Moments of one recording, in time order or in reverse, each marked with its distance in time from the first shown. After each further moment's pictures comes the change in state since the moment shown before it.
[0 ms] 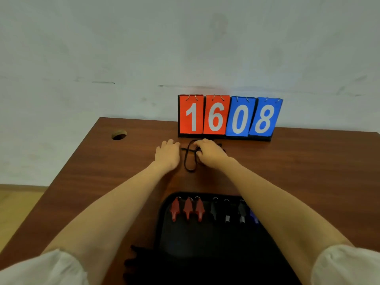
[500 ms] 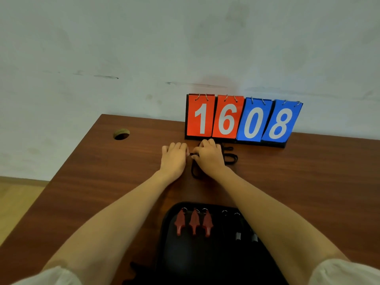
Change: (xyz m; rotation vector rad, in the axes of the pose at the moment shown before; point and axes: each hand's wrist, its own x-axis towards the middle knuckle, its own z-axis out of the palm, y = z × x) left_hand 0.020 -0.012 0.030 -0.101 0.231 0.073; right_hand 0.030 -0.008 0.040 -0.214 0.283 -0.063
